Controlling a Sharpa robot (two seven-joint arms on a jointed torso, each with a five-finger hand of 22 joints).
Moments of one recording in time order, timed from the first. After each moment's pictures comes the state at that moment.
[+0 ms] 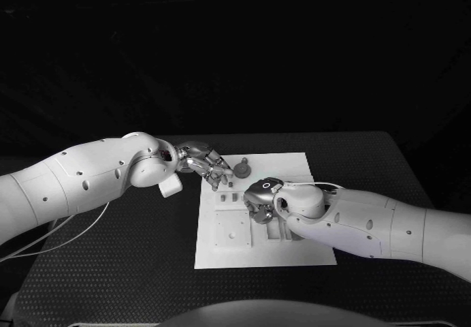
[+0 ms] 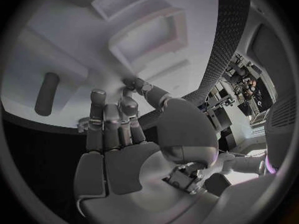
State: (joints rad) left arm 1.22 -0.71 -0.05 1.25 -0.53 0.29 -0.10; left_hand 1.50 0.09 0.10 0.24 0.05 0.87 0.16 0.24 0.68 1.21 0.08 0.07 0.56 1.04 0.03 0.54 0.94 0.04 1.12 -0.07 0.07 1.16; right arm 1.11 -0.48 -0.23 1.29 -1.82 -0.09 -0.18; right_hand 1.08 -0.07 0.71 -0.27 0.08 0.97 0.13 0.29 0.86 1.16 0.05 1.14 1.07 1.05 -0.05 1.57 0.89 0.25 0.99 0.04 0.92 1.31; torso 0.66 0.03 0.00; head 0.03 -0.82
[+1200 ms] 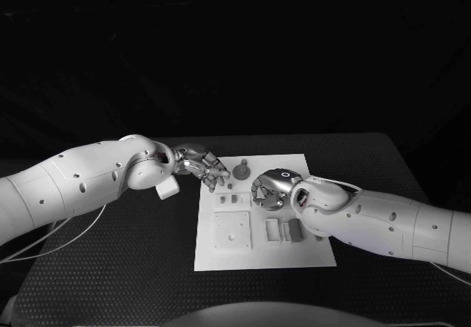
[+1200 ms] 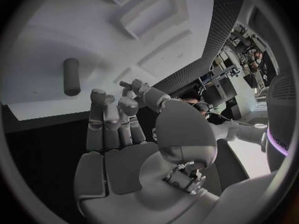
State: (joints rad) left arm 1.22 -0.72 -0.05 1.25 -0.53 0.28 -0.10; left_hand 1.50 0.08 0.10 0.25 0.05 0.87 0.16 0.24 0.68 1.21 0.08 0.07 0.56 1.04 0.03 0.54 0.93 0.05 1.12 -0.07 0.07 1.16; right arm 1.12 -0.57 -0.21 1.32 -1.59 -0.33 -0.12; right_hand 1.08 -0.04 0.71 -0.28 0.07 0.97 0.13 0.32 0.66 1.16 0.05 1.16 1.03 1.07 -0.07 1.58 0.86 0.25 1.01 0.03 0.92 1.31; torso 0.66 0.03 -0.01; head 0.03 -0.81
